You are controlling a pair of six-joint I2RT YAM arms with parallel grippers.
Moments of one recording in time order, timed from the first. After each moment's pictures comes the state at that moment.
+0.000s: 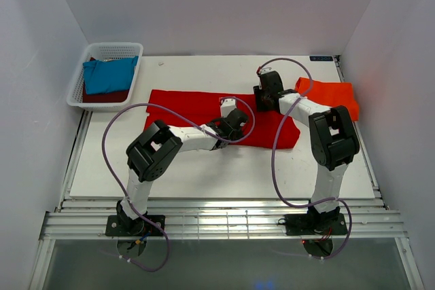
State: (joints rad) left arm -0.88 2.04 1.26 0.01 -0.42 -0.78; right arm 0.39 1.93 1.31 -0.22 0.16 0.08
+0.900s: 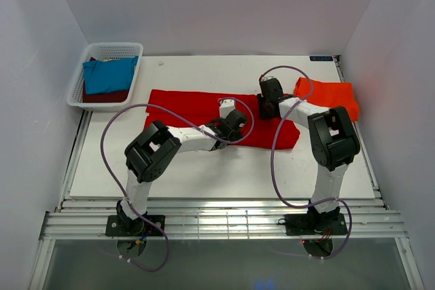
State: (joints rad) left arm -0.88 2.02 1.24 -0.01 -0.43 -0.79; right arm 0.39 1.92 1.23 -0.24 0.19 0.12
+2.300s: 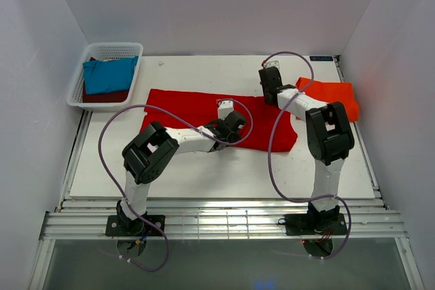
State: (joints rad) left arm -0.89 1.99 1.21 -0.03 -0.47 -0.78; right arm 0.37 2.03 1.45 -0.22 0.46 0.06
